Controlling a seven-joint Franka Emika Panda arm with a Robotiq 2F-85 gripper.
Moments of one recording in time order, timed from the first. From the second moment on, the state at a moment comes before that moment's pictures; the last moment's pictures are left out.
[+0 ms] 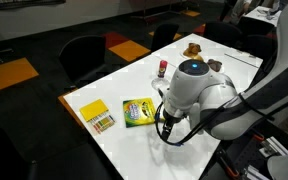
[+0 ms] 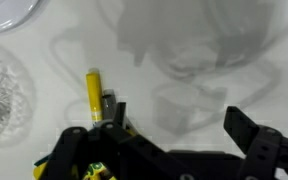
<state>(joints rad) 0.43 0.31 0.12 -2.49 -0.24 2.83 0.19</state>
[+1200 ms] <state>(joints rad) 0.09 0.33 0.27 -2.64 -0.14 3.01 -0.19</state>
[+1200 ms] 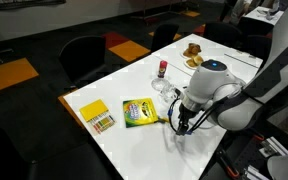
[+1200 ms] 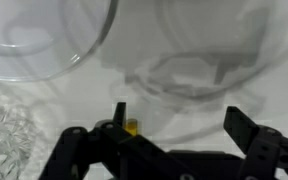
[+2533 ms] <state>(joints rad) 0.07 0.47 0.19 -2.54 -0.23 3.18 -0.28</state>
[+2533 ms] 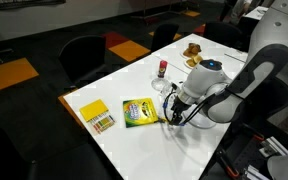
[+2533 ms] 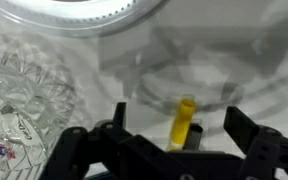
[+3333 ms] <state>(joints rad) 0.28 0.51 0.03 -2.47 -0.22 3.16 -0.13</state>
